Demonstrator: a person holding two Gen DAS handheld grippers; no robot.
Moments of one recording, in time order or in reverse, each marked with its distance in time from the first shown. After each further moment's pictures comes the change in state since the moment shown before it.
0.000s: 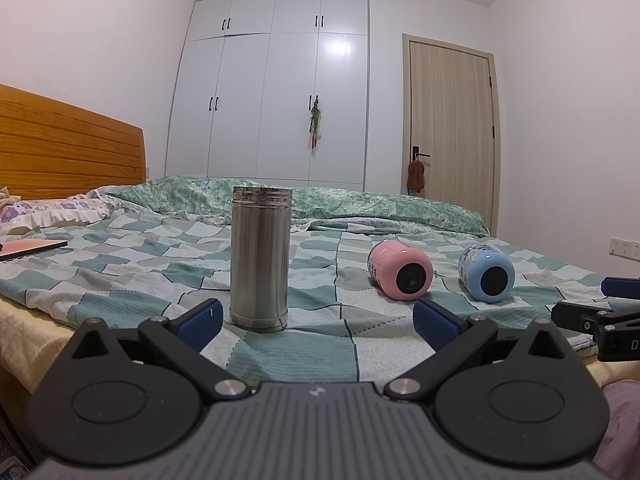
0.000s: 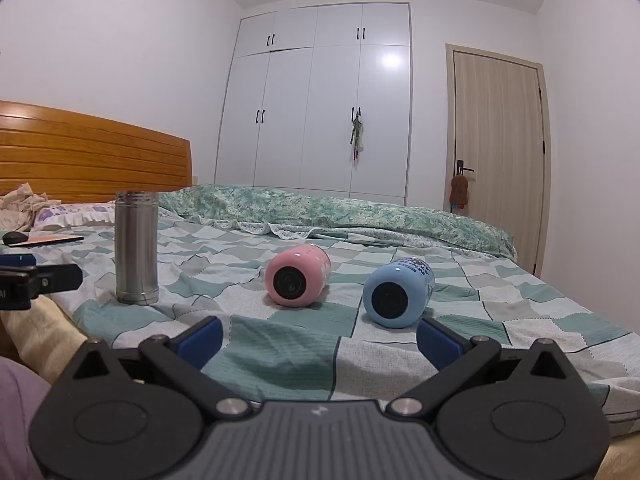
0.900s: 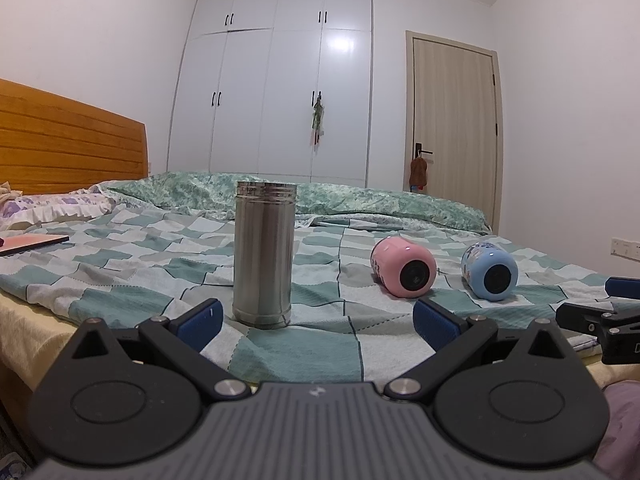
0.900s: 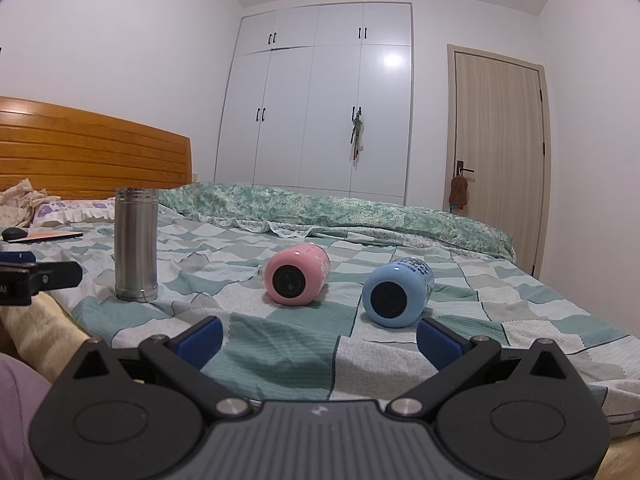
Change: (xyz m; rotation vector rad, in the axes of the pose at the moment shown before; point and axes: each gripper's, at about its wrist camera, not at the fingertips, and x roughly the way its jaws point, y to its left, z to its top) left arm 0.000 0.000 -0.001 -0.006 0.014 0.003; right arm 0.000 0.000 0.000 -0.010 0.004 -0.003
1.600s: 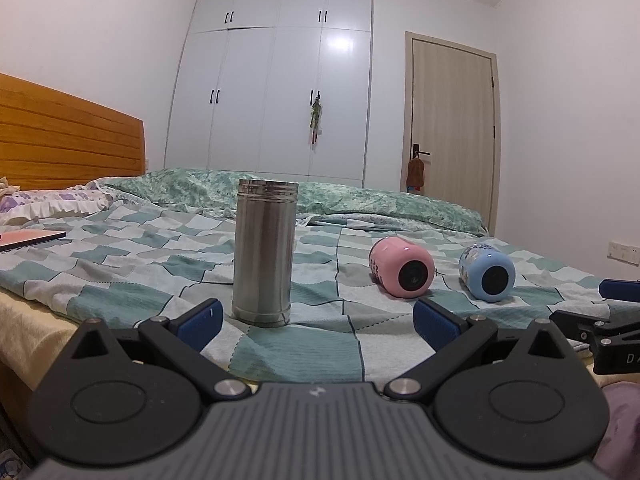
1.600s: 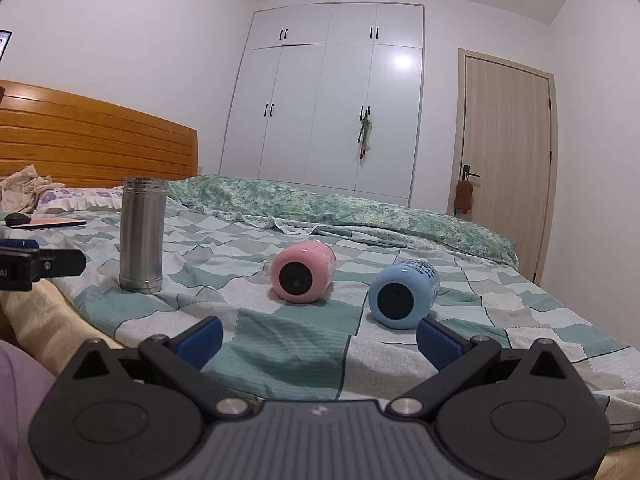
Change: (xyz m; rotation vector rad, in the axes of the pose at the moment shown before) left arm 0.002 0.004 0.002 -0.015 0.003 -0.010; right arm 0.001 0.009 0.000 -0.041 0.005 0.004
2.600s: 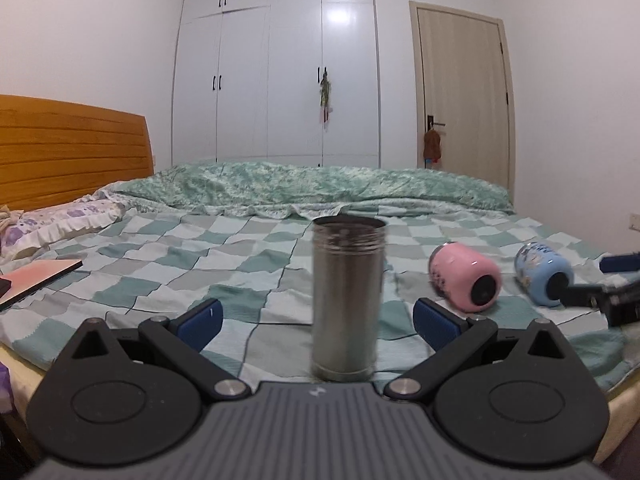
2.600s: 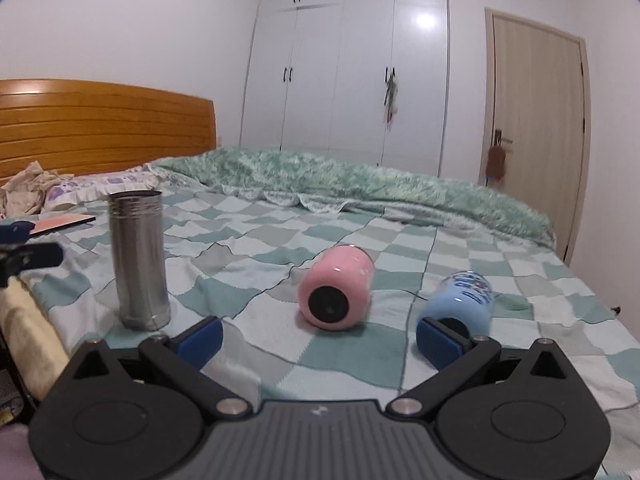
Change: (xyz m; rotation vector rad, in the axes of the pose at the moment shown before) left arm 0.058 0.067 0.066 0.080 0.100 0.040; right arm 0.094 0.014 0.071 0.031 0.147 0.090
